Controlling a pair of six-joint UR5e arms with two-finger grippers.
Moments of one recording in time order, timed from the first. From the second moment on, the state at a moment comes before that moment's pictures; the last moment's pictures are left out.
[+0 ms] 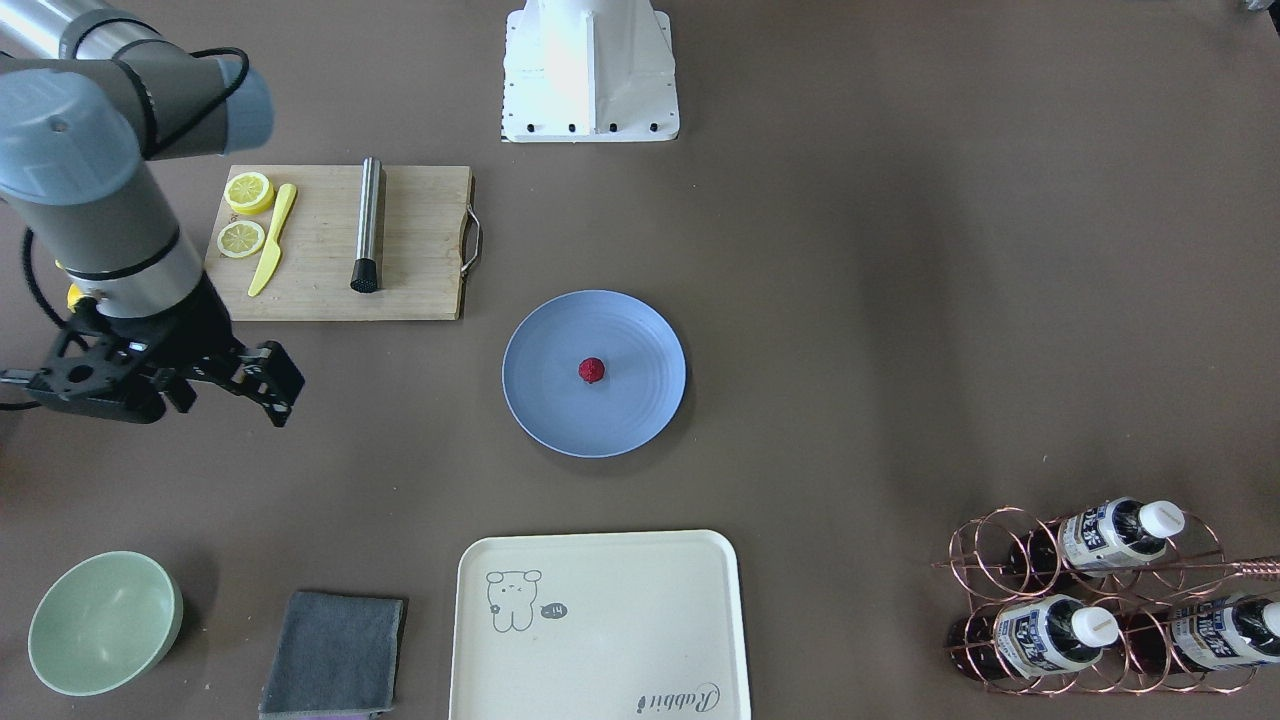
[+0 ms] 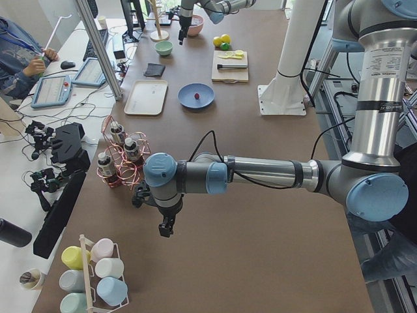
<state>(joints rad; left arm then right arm) -1.61 -1.59 -1.61 -1.49 -2.34 0.24 1.00 -1.16 1.78 -1.58 2.01 0.93</state>
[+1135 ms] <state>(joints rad) -1.61 -1.56 -1.62 -1.49 -2.35 0.24 1.51 -1.64 1.77 -1.61 2.22 -0.06</state>
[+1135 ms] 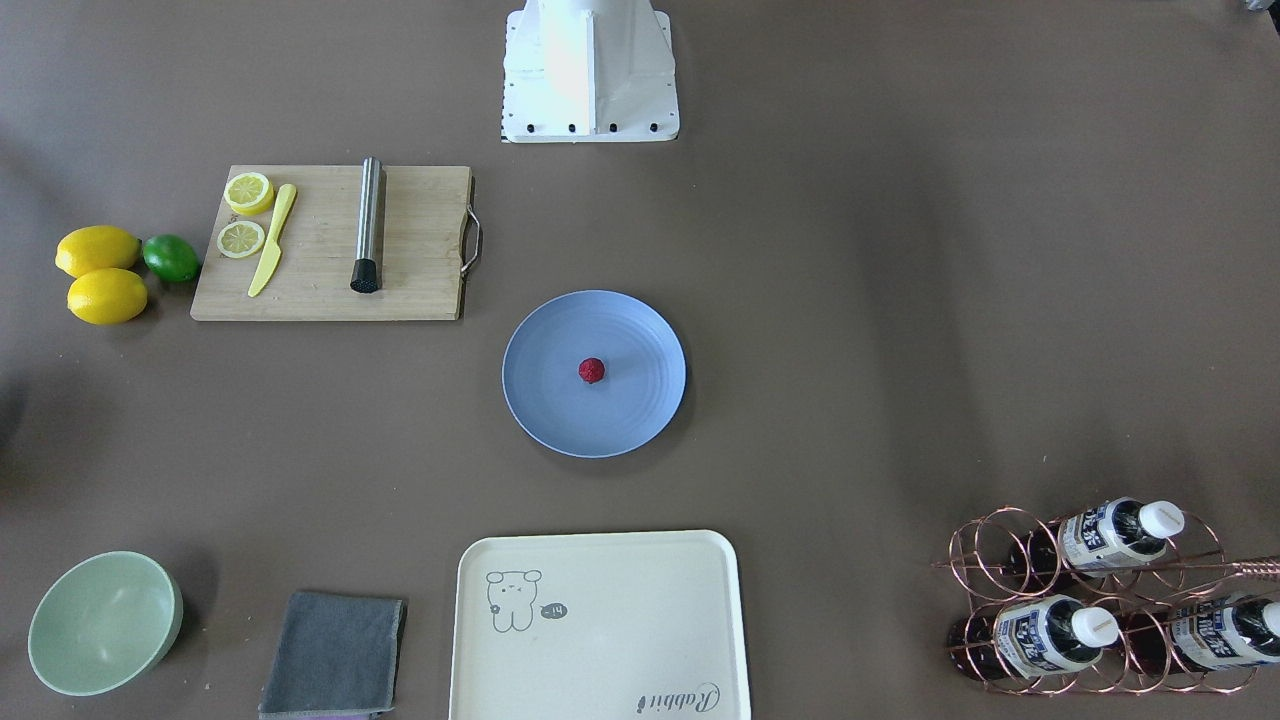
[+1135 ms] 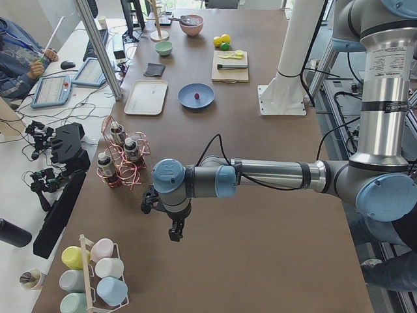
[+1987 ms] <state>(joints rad) -1.61 -1.54 -1.63 -1.49 -2.35 0.24 1.52 -1.66 1.75 -1.60 2.22 -0.06</state>
